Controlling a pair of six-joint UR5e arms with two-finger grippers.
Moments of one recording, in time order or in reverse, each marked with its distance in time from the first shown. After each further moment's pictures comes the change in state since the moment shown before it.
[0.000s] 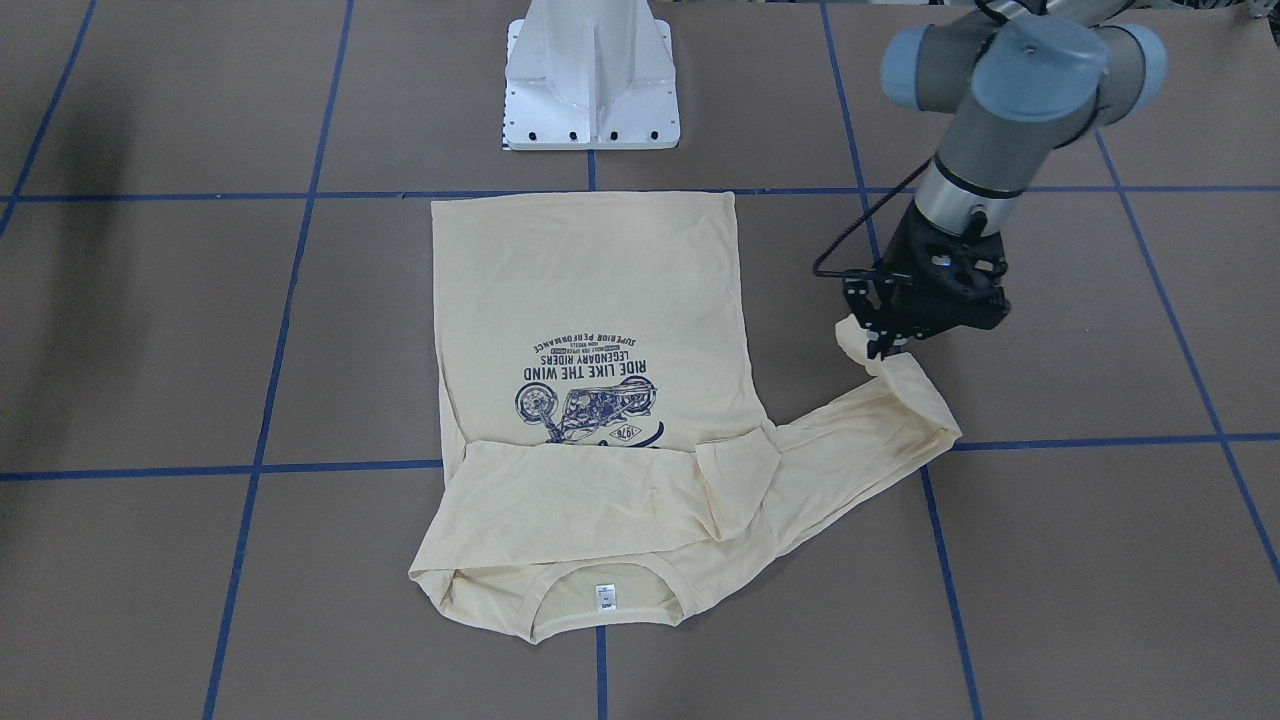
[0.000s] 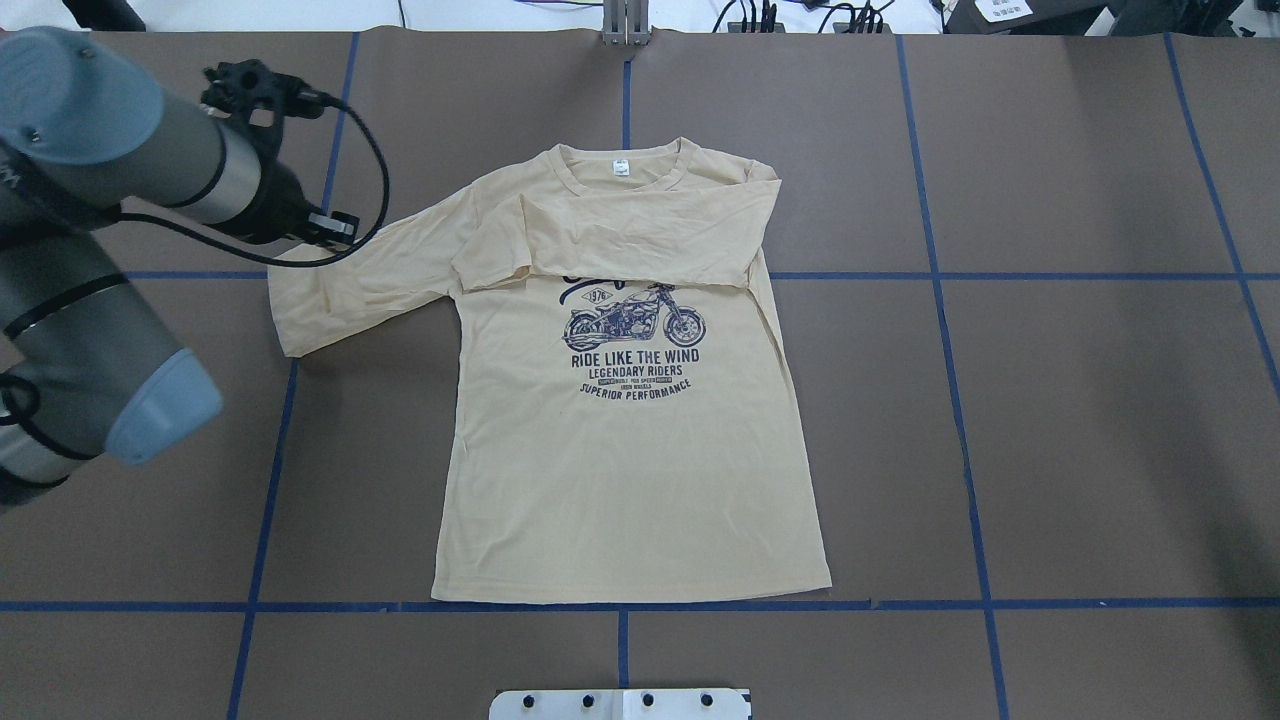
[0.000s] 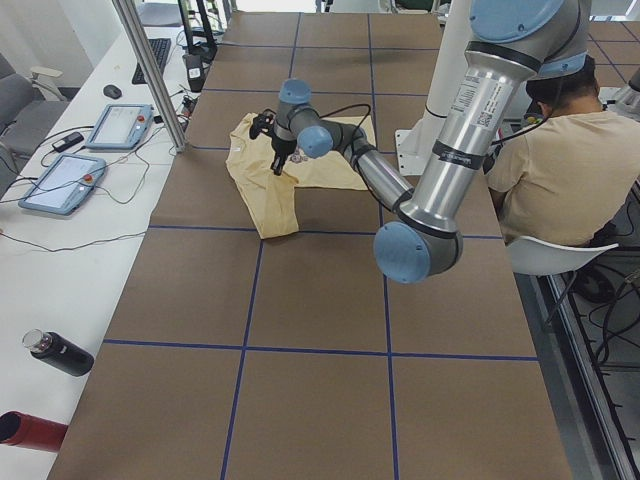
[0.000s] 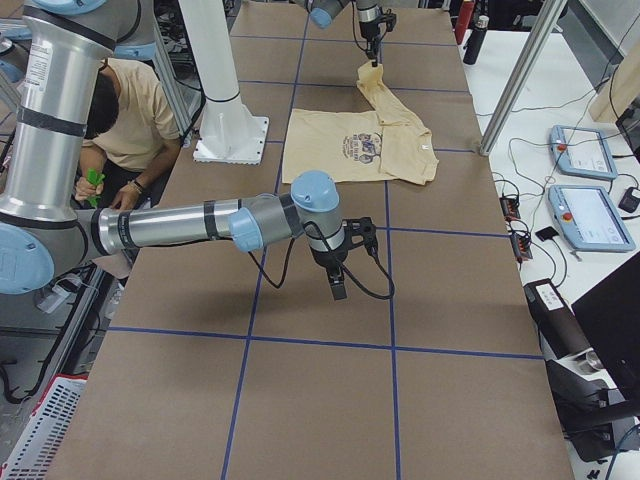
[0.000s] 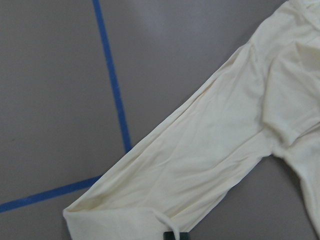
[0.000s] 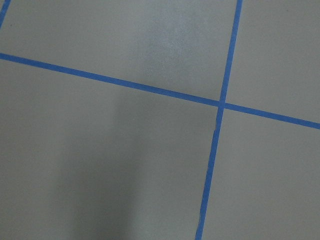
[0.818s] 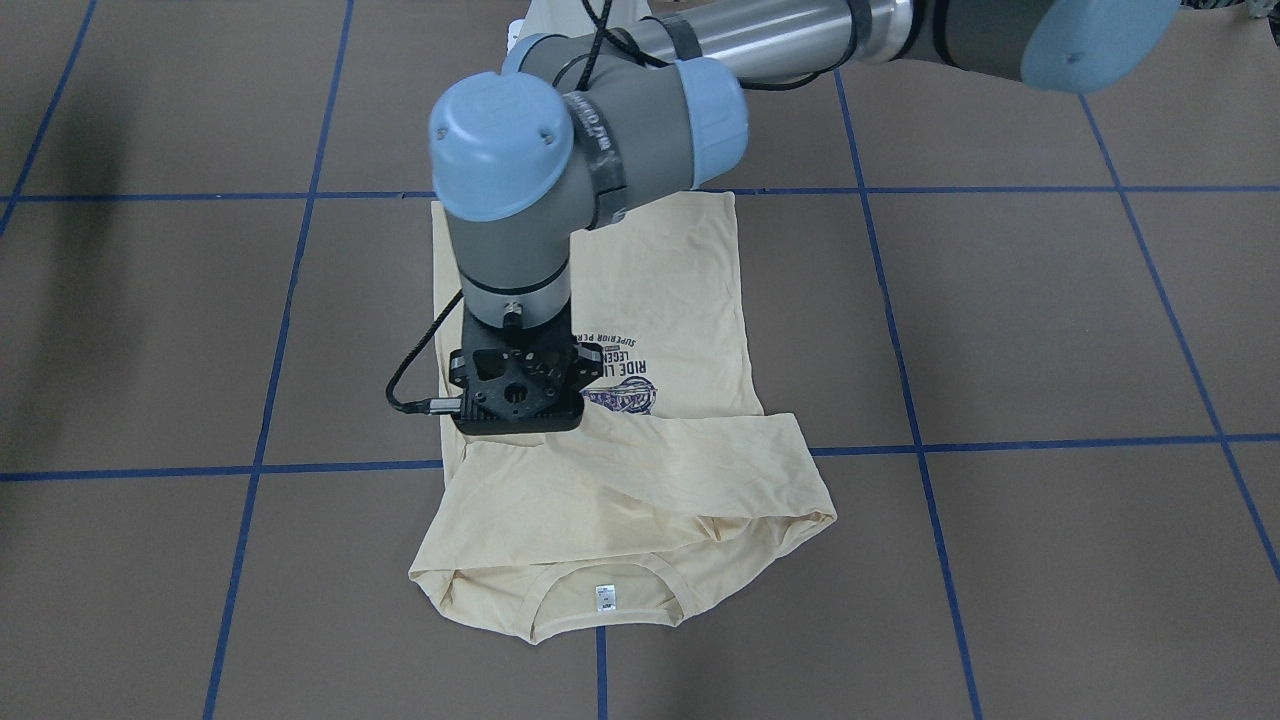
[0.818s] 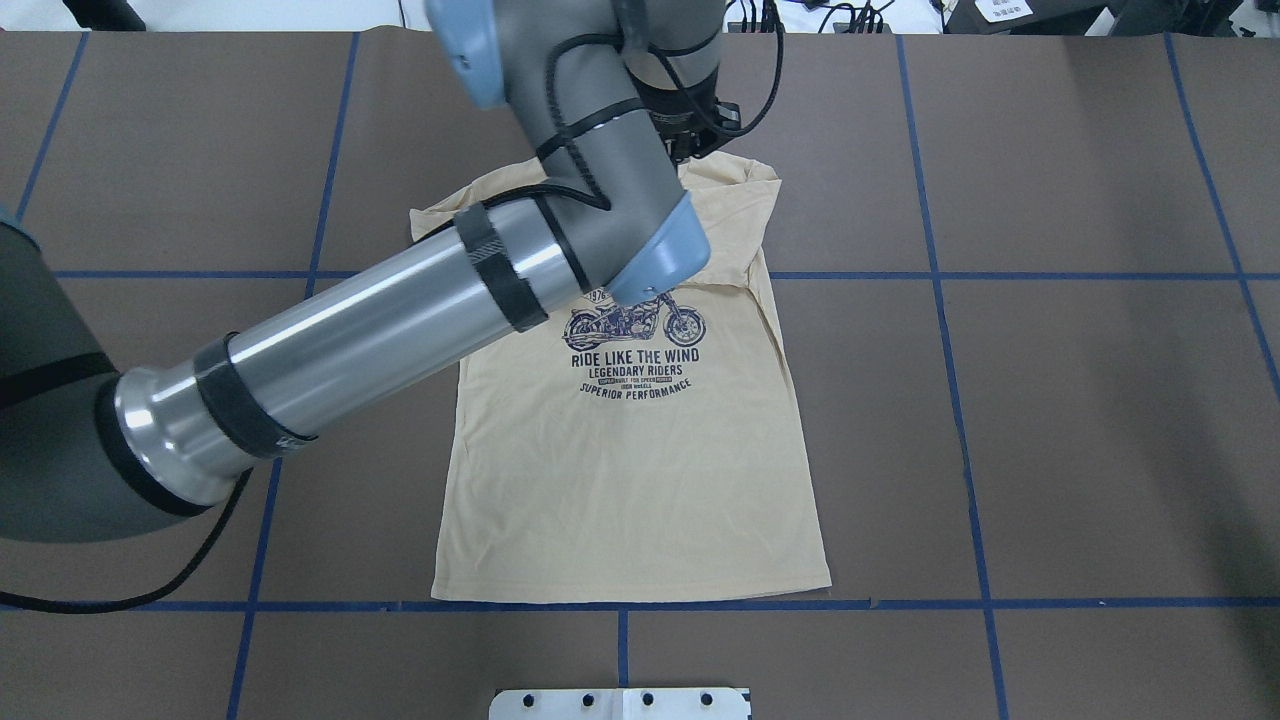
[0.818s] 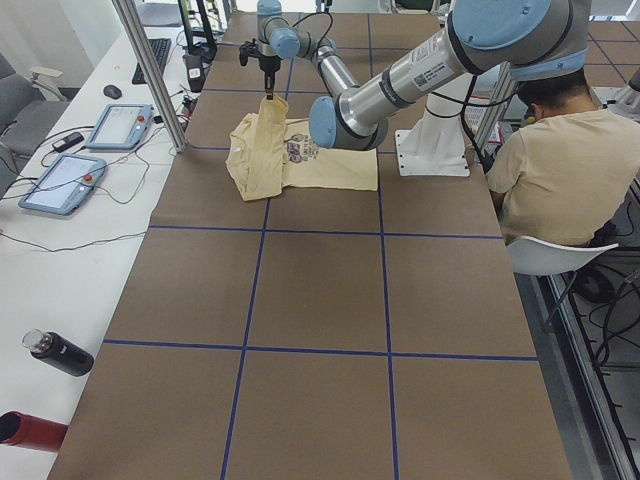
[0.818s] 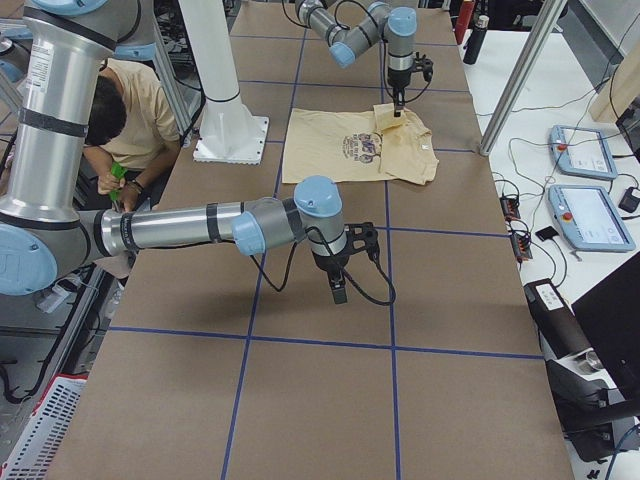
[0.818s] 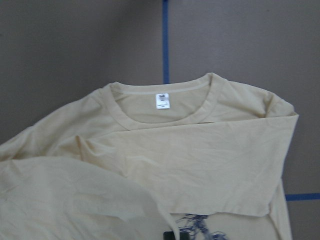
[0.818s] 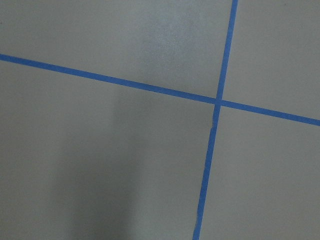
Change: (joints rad) left arm 0.136 -0.796 0.822 0.028 0.019 -0.379; right arm 0.000 0.010 -0.022 -0.001 0.000 0.003
